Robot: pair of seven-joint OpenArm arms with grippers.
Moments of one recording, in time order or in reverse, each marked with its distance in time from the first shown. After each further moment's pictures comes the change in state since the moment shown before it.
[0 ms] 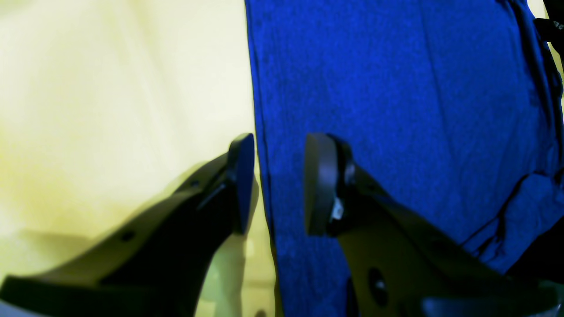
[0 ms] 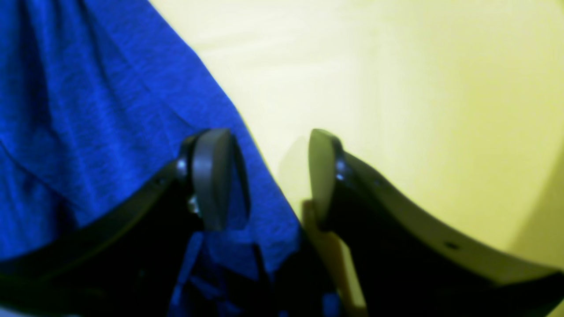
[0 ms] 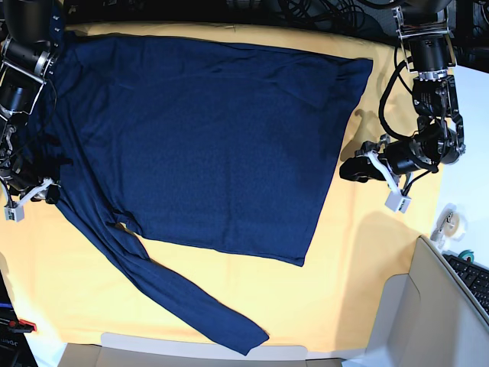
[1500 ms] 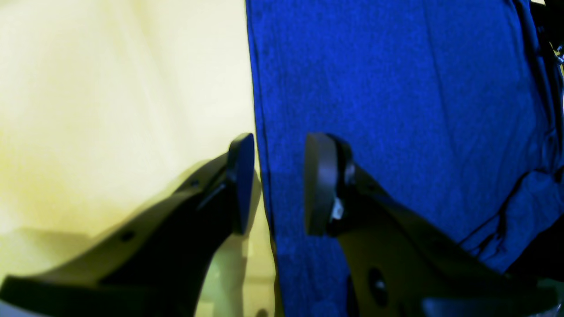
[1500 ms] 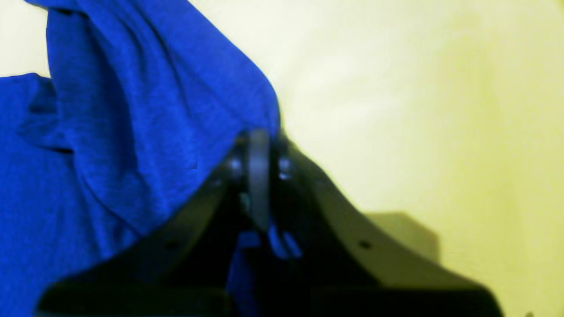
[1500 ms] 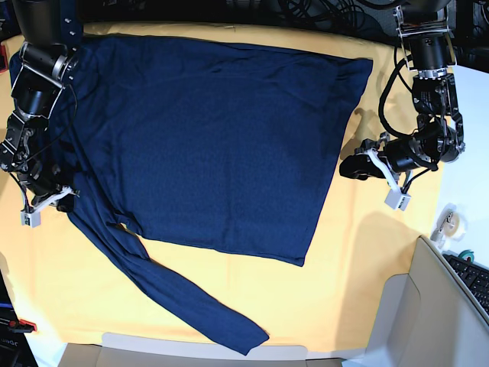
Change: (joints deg) left arm 0.6 0.0 0.0 0.0 0.0 0.0 0.0; right arm 0.6 -6.3 1.4 0.7 1.2 -0.2 -0.3
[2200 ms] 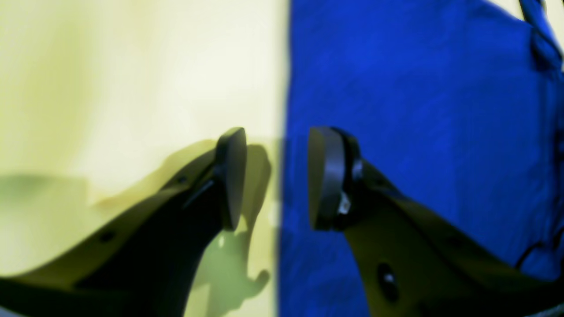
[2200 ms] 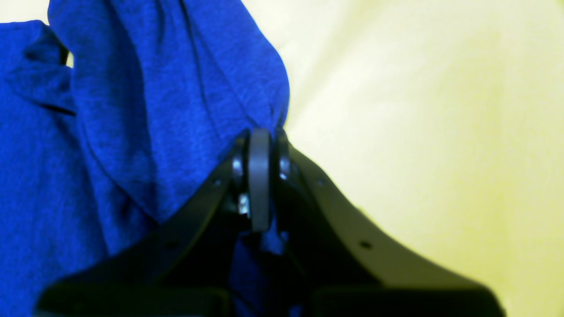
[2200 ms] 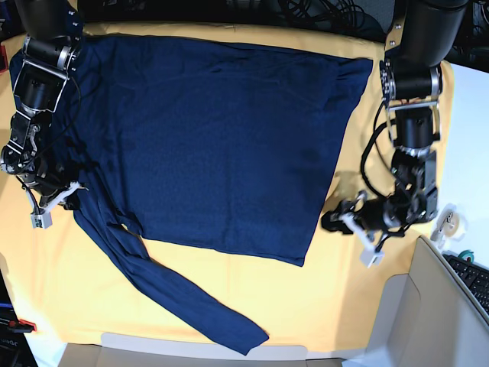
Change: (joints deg) left arm -27.8 6.9 7.8 -33.4 14.8 -0.2 -10.3; right arm -3.2 -0.3 -5.6 7.3 -0.9 0.0 -1.3
